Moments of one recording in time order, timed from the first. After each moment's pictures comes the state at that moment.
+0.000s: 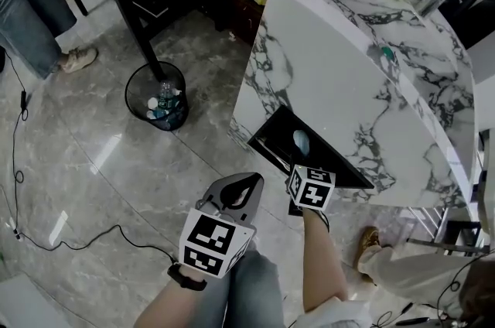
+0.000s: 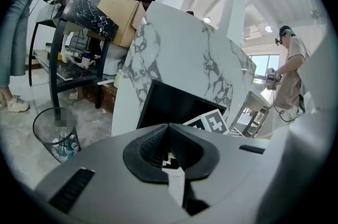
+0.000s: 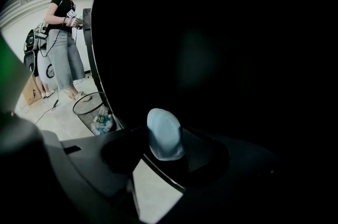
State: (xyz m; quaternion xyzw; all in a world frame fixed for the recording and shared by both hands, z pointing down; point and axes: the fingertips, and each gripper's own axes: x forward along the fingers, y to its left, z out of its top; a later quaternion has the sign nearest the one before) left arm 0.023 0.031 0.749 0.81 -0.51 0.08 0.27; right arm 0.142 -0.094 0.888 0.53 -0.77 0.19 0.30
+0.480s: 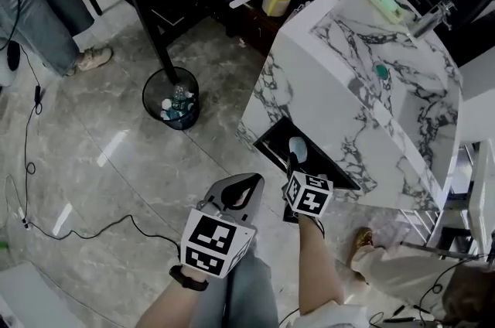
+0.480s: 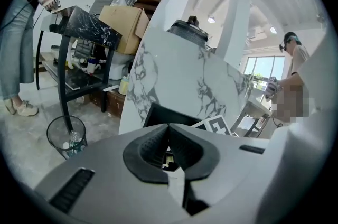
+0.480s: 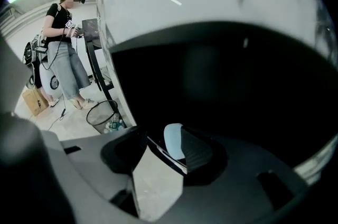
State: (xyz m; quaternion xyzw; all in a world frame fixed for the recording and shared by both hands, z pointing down) left arm 0.004 0.043 0.676 0.80 -0.53 0.08 0.28; right arm 0.120 -0.064 0.827 0.53 -0.76 0.23 0.30
